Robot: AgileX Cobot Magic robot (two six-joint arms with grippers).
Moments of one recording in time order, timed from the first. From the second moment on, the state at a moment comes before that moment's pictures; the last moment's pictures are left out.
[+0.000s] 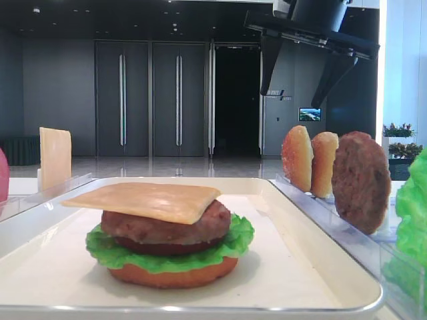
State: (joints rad) left arm 0.10 -0.01 -0.48 0.00 1.11 0.03; right arm 0.36 2.00 -1.80 0.19 1.12 0.30
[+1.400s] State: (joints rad) left arm 0.10 -0.01 -0.48 0.00 1.11 0.03; right arm 0.36 2.08 -1.80 0.12 1.02 0.27
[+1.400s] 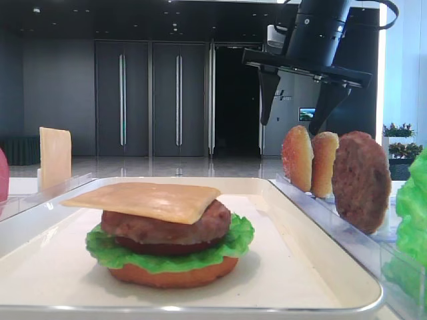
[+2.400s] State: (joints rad) left arm 0.10 -0.01 -0.48 0.00 1.11 0.03; right arm 0.36 2.10 -1.80 0.08 1.02 0.27
